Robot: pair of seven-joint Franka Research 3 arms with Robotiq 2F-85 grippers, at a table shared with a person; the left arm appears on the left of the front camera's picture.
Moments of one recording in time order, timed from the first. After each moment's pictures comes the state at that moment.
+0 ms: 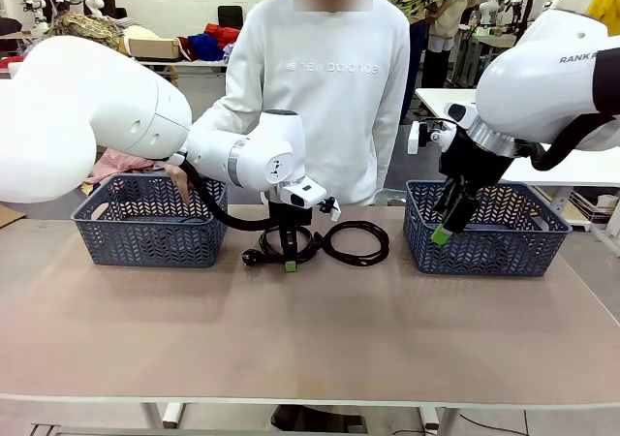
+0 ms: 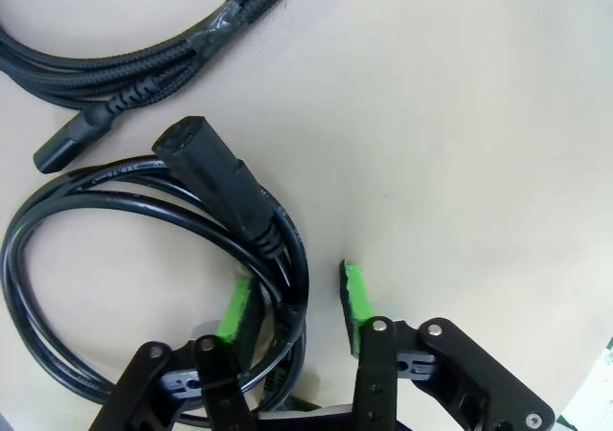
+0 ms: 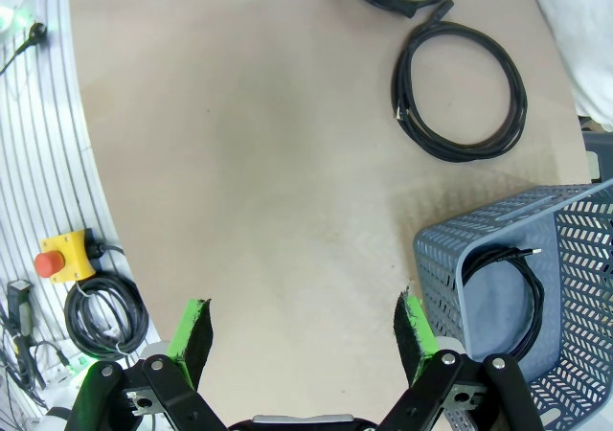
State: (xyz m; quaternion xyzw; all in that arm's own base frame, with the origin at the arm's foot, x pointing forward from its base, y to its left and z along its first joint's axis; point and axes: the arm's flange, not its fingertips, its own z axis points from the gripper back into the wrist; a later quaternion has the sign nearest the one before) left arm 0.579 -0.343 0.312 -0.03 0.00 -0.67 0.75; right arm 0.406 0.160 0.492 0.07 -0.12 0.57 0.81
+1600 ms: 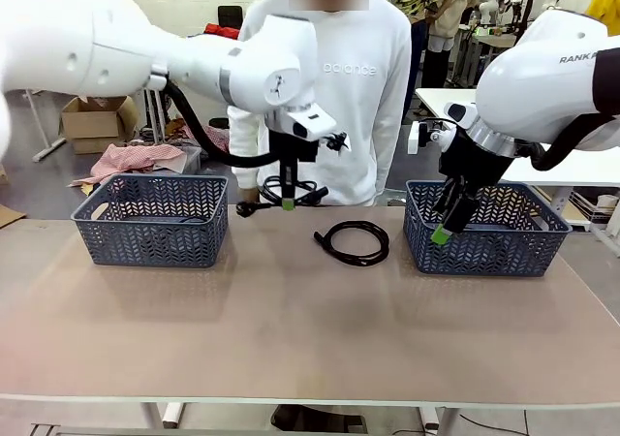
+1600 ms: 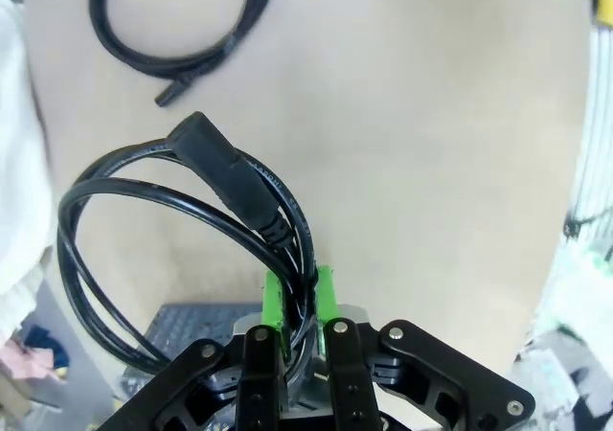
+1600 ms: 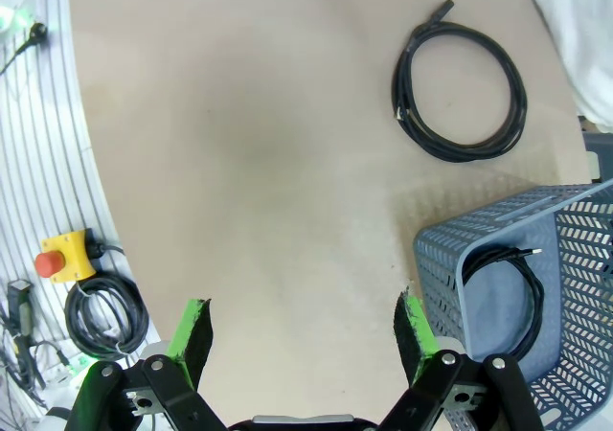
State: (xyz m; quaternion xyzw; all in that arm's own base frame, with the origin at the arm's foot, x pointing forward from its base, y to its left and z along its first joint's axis) left arm 0.540 -0.341 0.494 0.04 -0.02 -0.72 0.69; right arm 0.406 0.160 0.492 0.08 -0.12 0.57 0.81
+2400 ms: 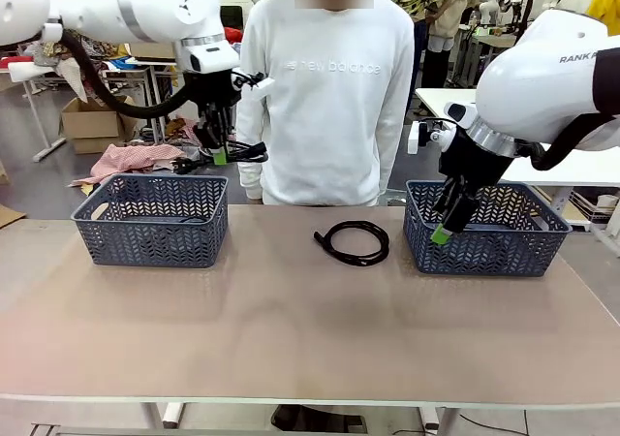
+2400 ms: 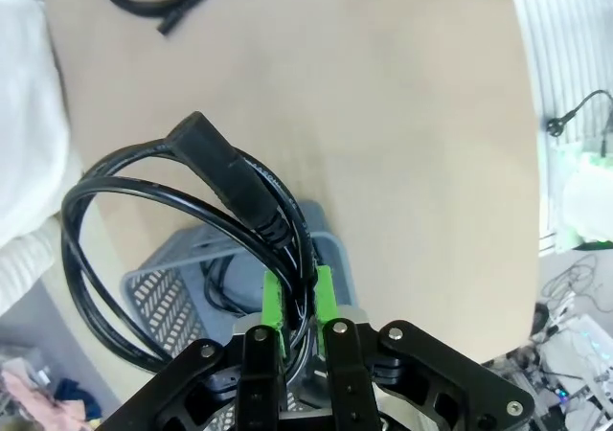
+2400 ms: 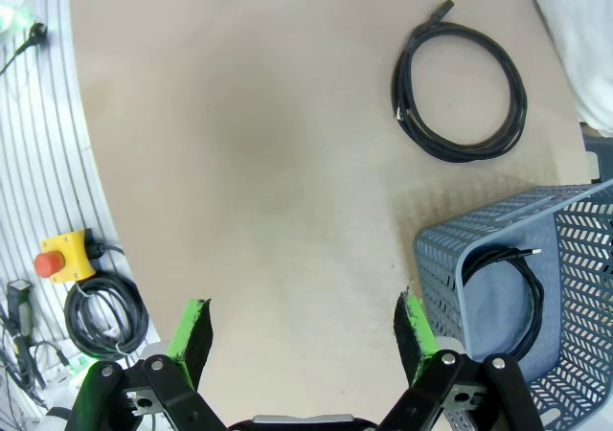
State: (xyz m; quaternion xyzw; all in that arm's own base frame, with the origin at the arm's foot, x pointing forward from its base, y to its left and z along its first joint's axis) left arm 0.561 -0.196 0.571 -0.02 -0.05 -0.78 0.63; right arm 0.406 0.160 0.492 0.07 -0.12 0.57 0.81
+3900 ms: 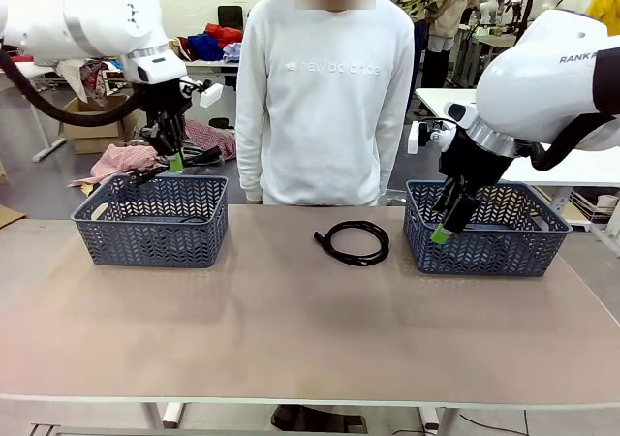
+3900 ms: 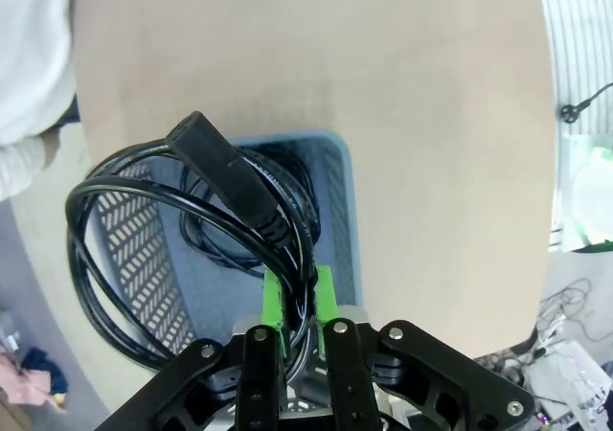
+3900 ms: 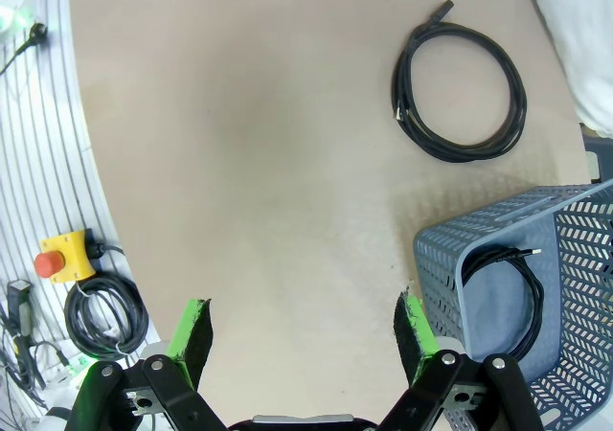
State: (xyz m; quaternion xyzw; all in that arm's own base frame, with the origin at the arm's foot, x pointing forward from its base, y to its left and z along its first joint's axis) left arm 0.570 -0.102 0.548 -0.02 -0.06 -0.74 0.67; right arm 0.406 0.160 0.492 0.08 -0.12 0.57 0.81
